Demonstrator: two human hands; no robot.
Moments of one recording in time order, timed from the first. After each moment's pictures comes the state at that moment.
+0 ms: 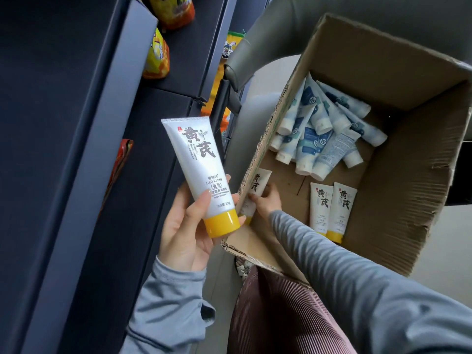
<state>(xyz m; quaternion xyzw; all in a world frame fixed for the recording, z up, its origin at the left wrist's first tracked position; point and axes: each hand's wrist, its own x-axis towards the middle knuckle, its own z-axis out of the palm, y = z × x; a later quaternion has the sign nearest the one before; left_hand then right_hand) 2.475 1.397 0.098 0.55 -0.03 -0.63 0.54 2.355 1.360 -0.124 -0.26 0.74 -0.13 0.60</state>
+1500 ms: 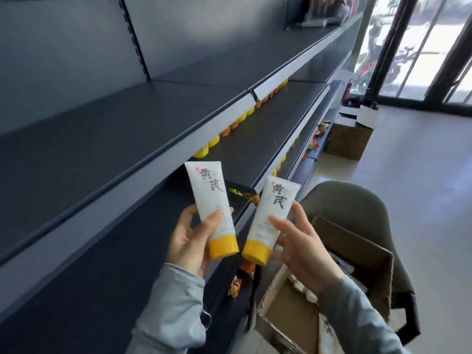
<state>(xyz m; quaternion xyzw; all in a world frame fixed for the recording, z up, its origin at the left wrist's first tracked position) 2.507 1.501 0.402 0.52 -0.22 -0.43 0.71 2.356 1.412 0.362 -0.40 0.23 -0.37 0.81</state>
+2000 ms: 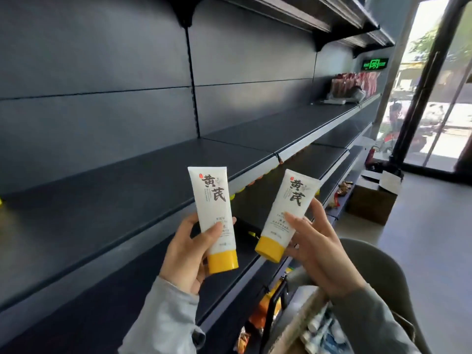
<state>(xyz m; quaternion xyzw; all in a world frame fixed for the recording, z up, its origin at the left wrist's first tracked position) 2.507 1.568 0.478 0.49 -0.29 -0.36 0.74 2.349 1.436 0.466 -0.51 0.14 -0.40 0.75</state>
